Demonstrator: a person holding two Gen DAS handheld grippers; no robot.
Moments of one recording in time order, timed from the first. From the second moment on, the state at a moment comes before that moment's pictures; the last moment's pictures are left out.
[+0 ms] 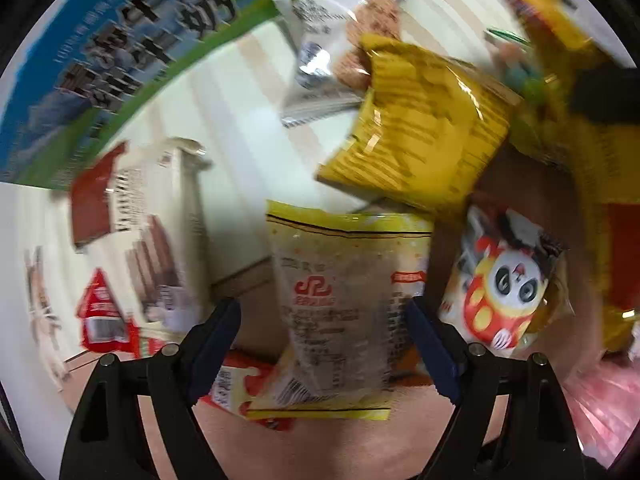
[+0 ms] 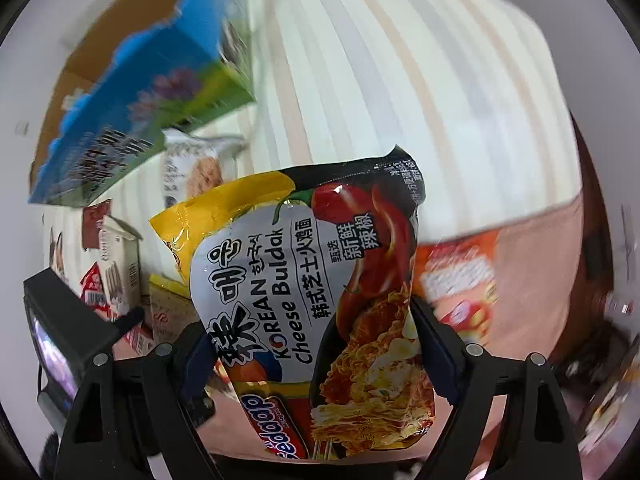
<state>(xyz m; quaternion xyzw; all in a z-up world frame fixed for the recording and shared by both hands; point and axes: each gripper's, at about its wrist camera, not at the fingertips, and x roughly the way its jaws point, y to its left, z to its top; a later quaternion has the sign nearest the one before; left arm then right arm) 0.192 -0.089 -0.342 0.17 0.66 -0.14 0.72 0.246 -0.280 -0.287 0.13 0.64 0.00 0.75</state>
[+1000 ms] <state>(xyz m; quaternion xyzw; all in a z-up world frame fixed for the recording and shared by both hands) 0.110 -0.009 -0.304 -0.04 0.67 -0.03 0.74 0.186 -0.251 -0.304 0.15 0.63 0.05 0.76</state>
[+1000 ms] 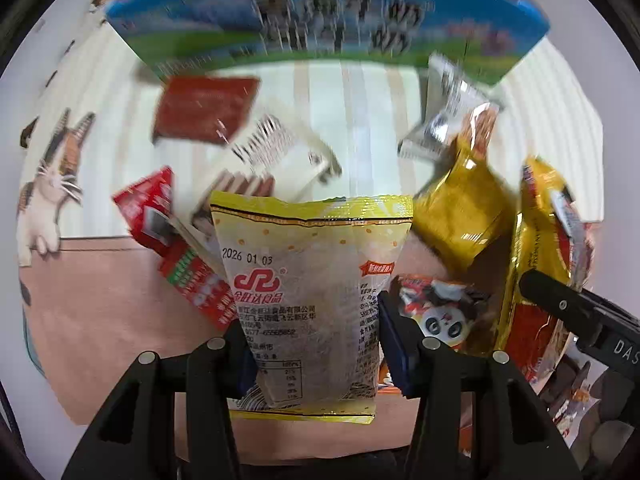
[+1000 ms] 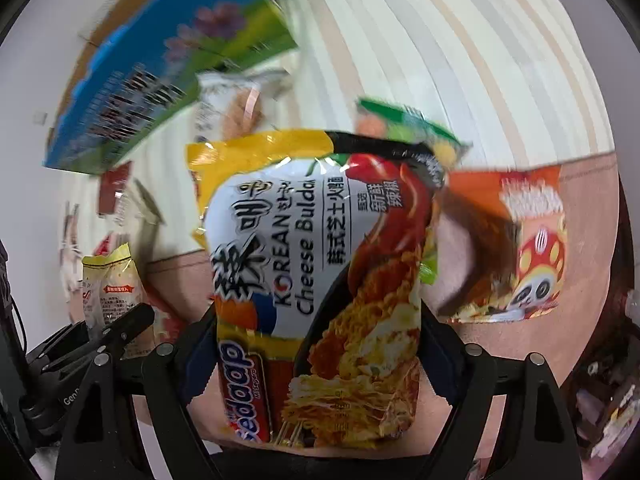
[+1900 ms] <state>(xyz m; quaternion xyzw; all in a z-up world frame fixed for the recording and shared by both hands) 0.369 0.006 -0.123 -0.10 0.59 -0.04 0.80 0.198 -0.257 -0.277 0.11 0.63 0.07 0.77</state>
